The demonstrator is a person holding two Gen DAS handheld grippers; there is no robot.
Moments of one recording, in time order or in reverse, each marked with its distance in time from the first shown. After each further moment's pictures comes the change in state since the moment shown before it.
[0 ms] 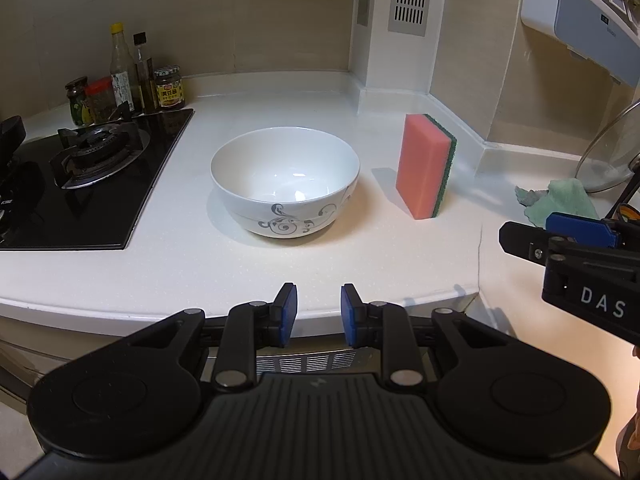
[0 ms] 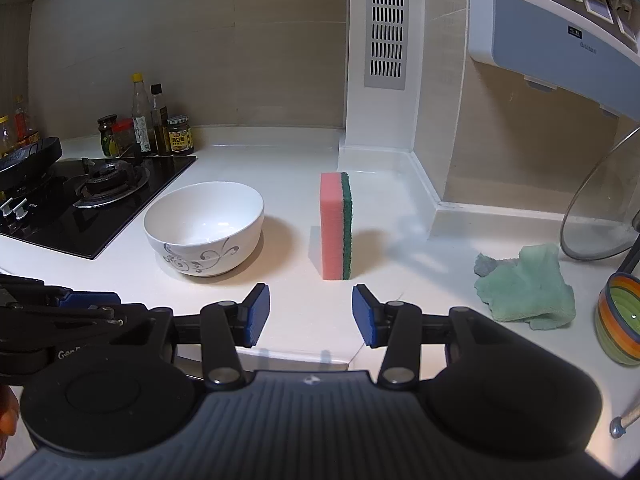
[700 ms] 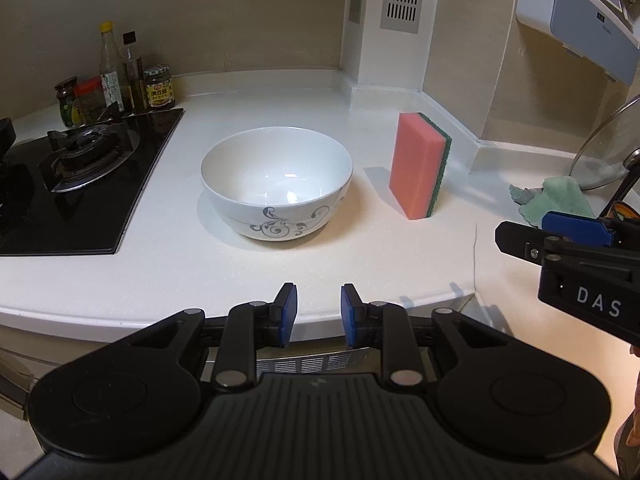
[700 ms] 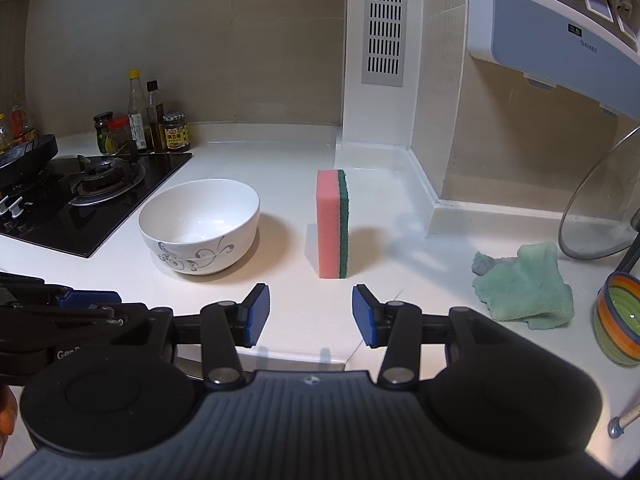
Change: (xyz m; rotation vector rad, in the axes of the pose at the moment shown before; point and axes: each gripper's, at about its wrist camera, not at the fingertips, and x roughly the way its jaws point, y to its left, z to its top) left arm 0.007 0.002 0.008 0.017 0.003 -0.022; right arm 0.007 -0.003 0.008 0.000 0.013 -0.012
